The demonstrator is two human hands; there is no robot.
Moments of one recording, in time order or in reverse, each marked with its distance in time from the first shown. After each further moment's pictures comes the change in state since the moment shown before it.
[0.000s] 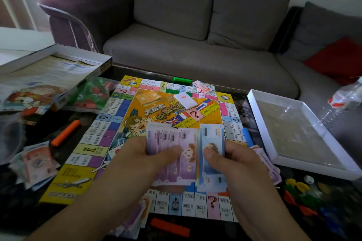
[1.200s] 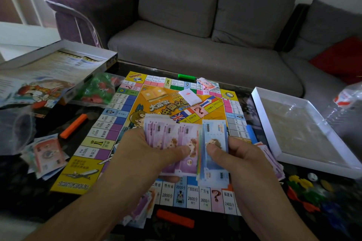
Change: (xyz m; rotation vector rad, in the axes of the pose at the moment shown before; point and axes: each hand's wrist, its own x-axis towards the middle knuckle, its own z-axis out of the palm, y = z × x) left_hand -0.002 -0.003 -0.003 0.051 0.119 0.109; right_hand -0.008 -0.001 0.003 0.047 -0.044 -0.021
